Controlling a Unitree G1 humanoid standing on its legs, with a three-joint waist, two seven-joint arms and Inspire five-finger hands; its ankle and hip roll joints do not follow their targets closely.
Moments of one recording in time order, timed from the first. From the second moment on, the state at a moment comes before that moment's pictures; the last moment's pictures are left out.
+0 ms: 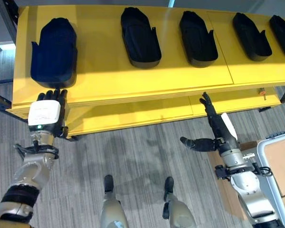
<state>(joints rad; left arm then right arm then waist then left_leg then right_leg) -0.31 0.90 -0.16 0.47 0.71 0.04 0.39 0.03 -0.49 0.11 -0.21 0.00 -0.15 -0.10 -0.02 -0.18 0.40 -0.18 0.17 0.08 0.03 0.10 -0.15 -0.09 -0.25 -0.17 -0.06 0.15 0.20</state>
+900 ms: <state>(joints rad) -0.45 0.93 -0.24 0.58 0.71 0.03 0.39 0.04 -0.52 0.11 -0.21 0.00 -0.16 -0.11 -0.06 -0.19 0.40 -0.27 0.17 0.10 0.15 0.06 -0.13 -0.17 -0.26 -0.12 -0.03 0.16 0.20</state>
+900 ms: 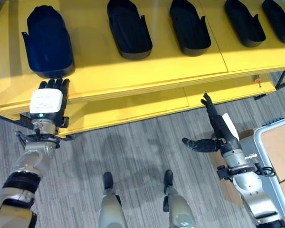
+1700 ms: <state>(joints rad) -0.58 0.98 -0.30 0.66 0.67 0.02 0.43 0.04 -0.52 0.11 -0.21 0.00 -0.17 -0.12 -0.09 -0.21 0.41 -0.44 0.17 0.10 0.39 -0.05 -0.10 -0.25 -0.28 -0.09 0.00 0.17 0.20</state>
